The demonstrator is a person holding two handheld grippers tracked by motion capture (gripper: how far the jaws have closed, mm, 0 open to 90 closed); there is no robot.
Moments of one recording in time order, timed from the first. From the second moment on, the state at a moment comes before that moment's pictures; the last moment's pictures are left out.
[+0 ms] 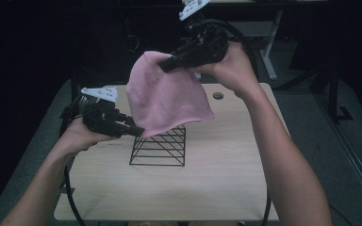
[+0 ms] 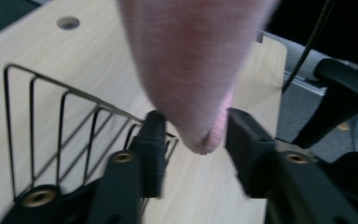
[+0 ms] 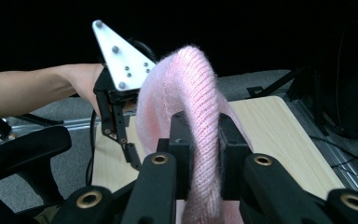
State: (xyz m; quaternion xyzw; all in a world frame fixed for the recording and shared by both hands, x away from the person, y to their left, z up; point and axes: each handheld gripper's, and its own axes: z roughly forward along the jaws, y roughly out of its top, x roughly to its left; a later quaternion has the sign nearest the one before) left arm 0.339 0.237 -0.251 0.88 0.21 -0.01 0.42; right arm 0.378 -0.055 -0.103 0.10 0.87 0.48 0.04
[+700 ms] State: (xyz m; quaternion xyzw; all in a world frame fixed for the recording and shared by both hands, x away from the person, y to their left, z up) left arm 0.349 0.252 -0.262 0.88 0.24 0.02 0.40; right arm 0.398 -0.047 -0.132 0.13 0.87 0.48 0.04
